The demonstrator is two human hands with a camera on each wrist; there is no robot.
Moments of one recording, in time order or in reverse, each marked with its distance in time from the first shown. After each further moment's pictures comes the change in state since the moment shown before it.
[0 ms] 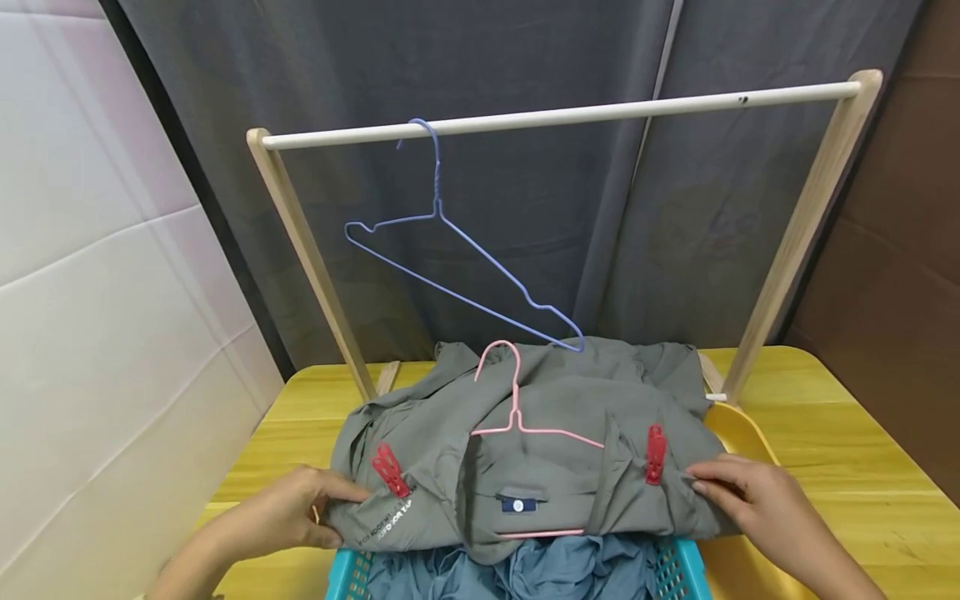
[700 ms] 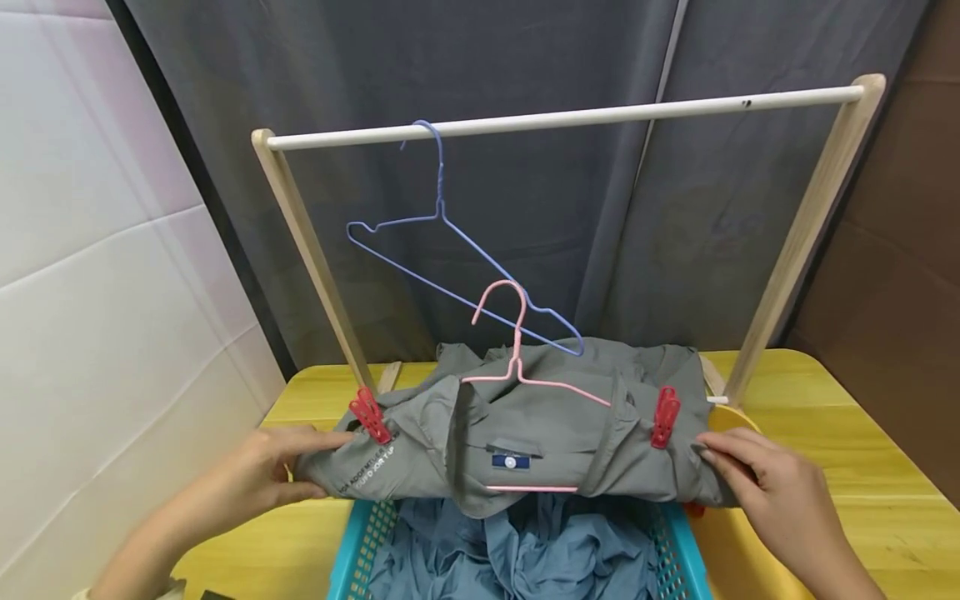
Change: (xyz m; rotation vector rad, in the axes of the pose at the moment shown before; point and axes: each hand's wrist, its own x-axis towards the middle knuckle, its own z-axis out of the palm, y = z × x) left_hand -0.012 0.033 -0.029 0.343 0.291 0.166; right_hand 0.013 -0.032 -0.015 -0.206 0.283 -0.081
